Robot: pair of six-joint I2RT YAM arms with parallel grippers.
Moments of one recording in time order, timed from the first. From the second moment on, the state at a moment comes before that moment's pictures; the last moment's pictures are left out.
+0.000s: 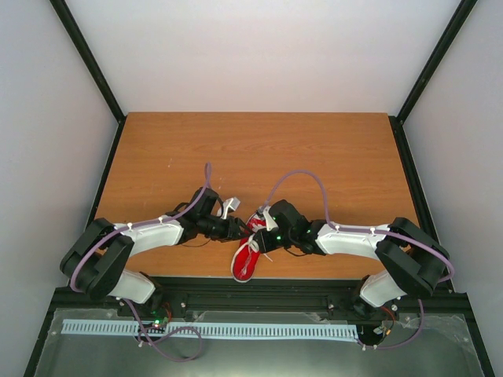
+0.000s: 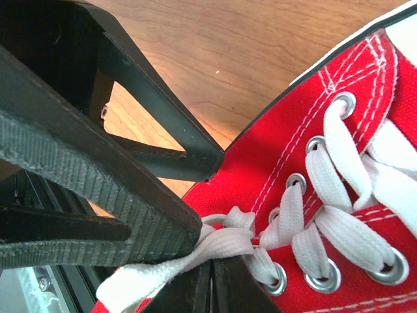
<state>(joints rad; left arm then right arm) -0.61 1.42 0.55 0.03 0.69 -0.70 0.90 1.48 0.63 0.05 -0.35 0.59</state>
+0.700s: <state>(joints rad) -0.62 1.44 0.55 0.08 0.73 -0.71 0.90 1.48 0.63 0.05 -0.35 0.59</state>
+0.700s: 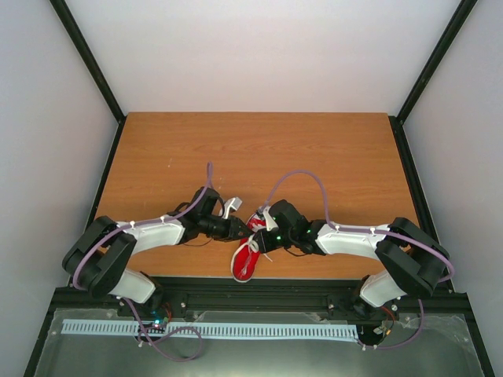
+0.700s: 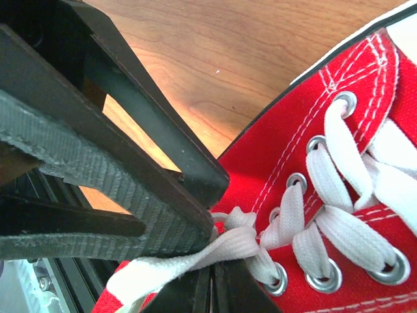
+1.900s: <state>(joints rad) -0.63 1.40 0.52 0.09 0.65 -0.77 0.93 1.11 0.55 -0.06 -0.25 0.53</state>
